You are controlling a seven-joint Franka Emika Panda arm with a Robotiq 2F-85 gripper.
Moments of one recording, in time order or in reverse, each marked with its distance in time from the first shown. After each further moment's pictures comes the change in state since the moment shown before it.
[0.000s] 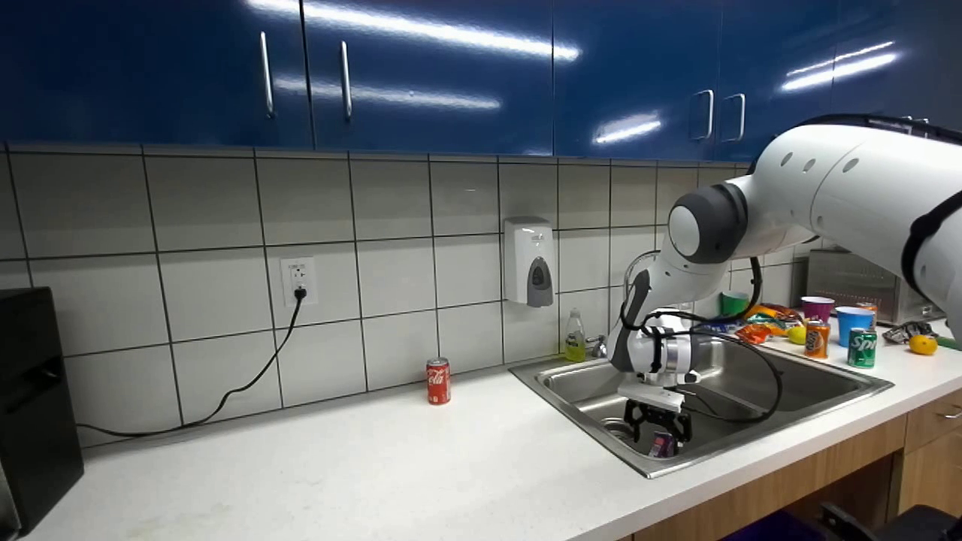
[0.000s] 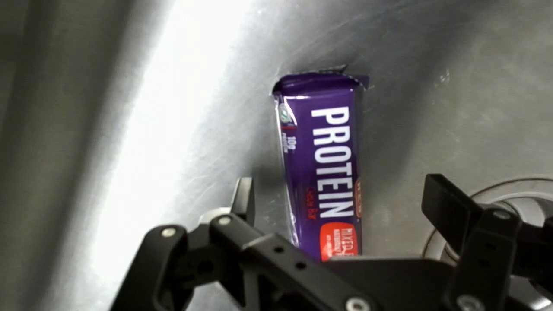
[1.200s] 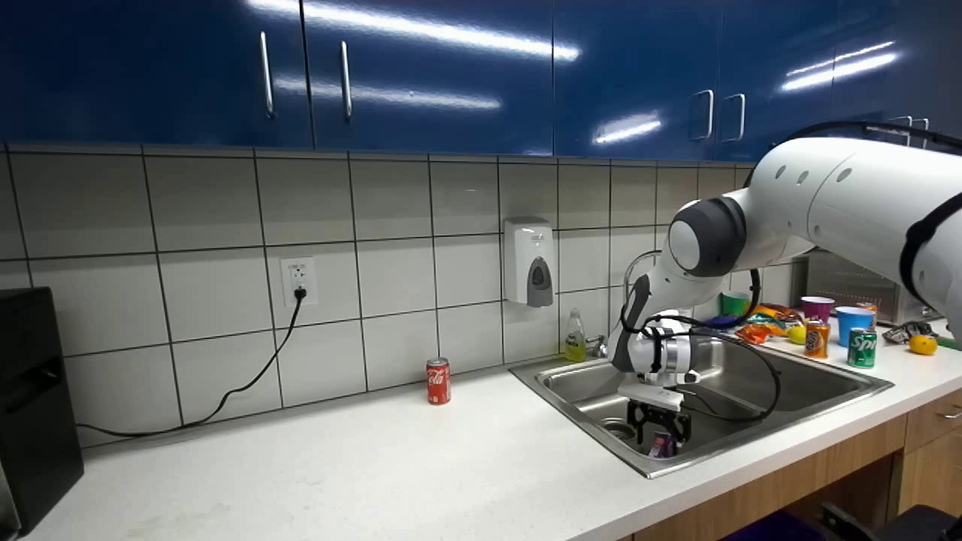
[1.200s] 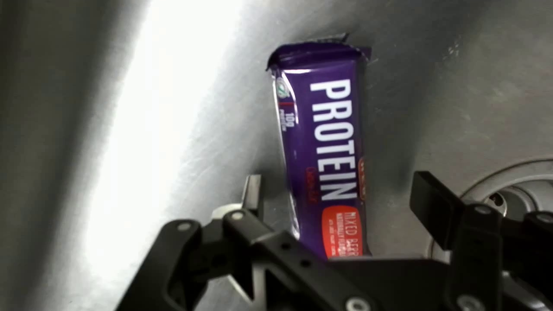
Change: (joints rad) arm -0.001 0.051 -0.023 0.088 0.000 -0.056 0.022
